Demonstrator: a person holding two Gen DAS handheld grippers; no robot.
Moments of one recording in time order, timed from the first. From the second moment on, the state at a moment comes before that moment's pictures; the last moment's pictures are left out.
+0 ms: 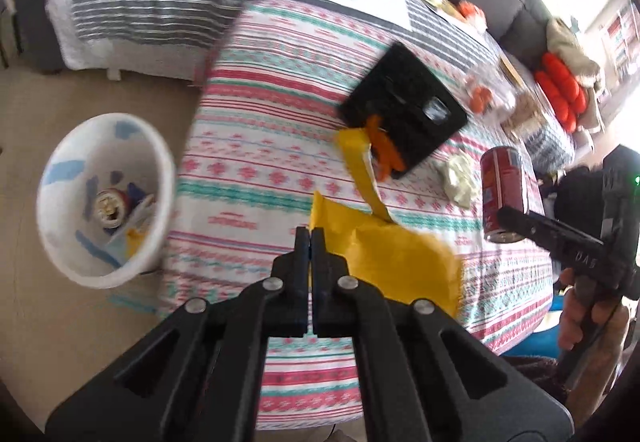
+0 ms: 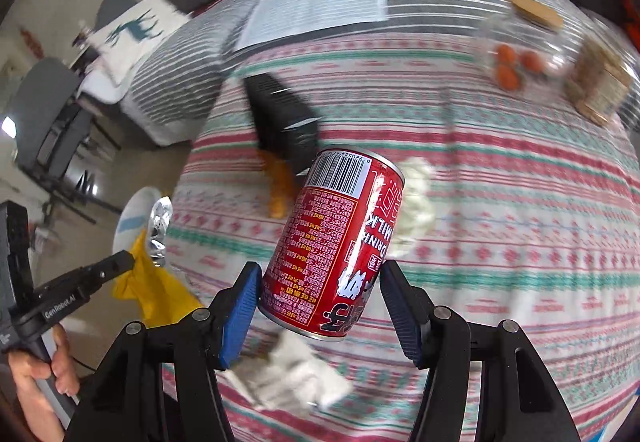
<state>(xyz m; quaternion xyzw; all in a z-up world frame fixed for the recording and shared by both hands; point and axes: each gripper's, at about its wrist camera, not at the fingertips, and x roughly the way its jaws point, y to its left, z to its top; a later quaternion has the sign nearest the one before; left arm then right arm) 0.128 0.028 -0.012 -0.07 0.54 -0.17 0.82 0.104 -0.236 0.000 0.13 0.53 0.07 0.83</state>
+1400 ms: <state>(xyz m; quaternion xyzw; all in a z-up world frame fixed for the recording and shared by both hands) 0.130 0.225 -0.039 0.00 0.52 0.13 0.84 0.191 0.019 -0.053 0.07 0.54 0.23 0.81</state>
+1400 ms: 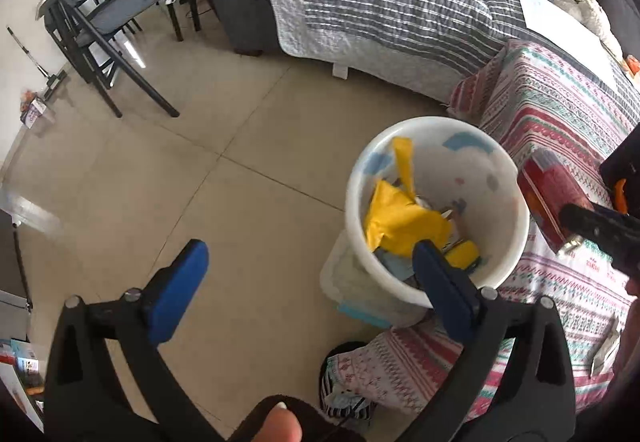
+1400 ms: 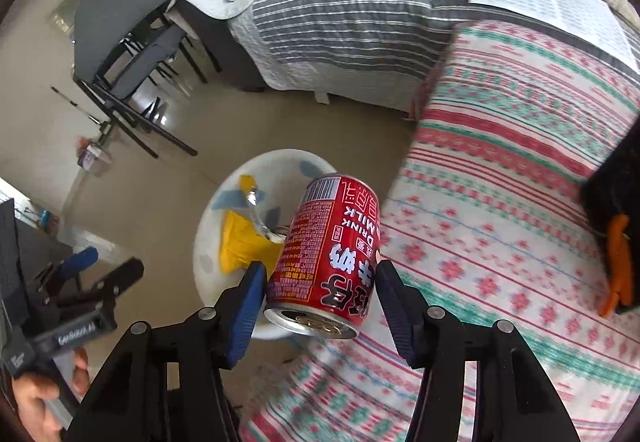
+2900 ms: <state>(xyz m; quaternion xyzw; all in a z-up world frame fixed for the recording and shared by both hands) 0.100 0.078 -0.027 0.05 0.55 -0.06 0.83 0.057 -0.188 -0.089 0.01 0.64 0.11 0.76</state>
